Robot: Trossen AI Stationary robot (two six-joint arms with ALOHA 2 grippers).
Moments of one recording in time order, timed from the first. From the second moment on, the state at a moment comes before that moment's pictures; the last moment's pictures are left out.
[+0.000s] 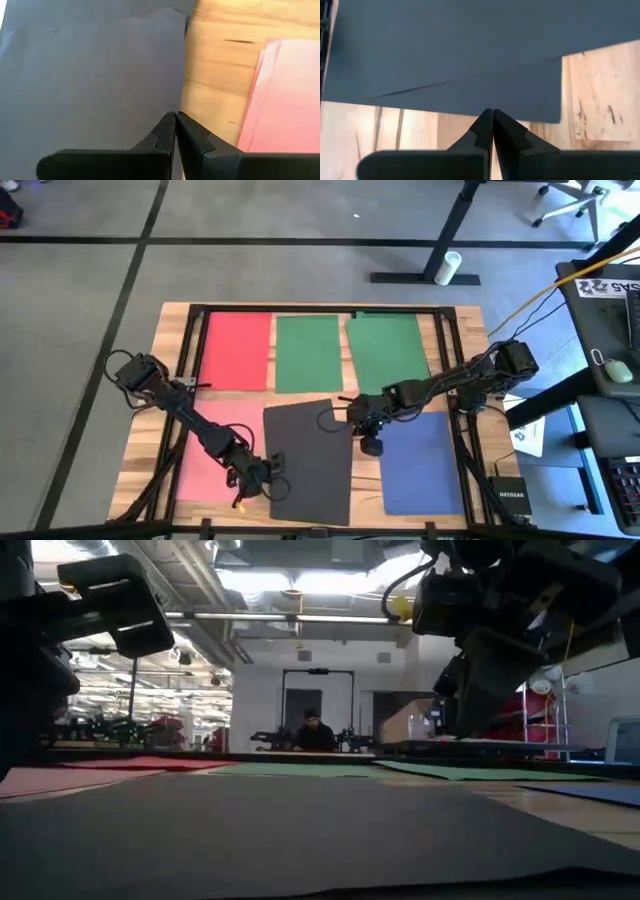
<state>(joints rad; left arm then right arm) -0.65 1.73 0.83 -0.09 -0.07 0.80 0.22 1.59 0.86 -0.28 -0.18 0.33</state>
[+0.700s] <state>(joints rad) -0.66 1.74 0.92 -0.10 -0.27 0.54 0.22 1.59 0.86 -0.29 -0.17 0.31</state>
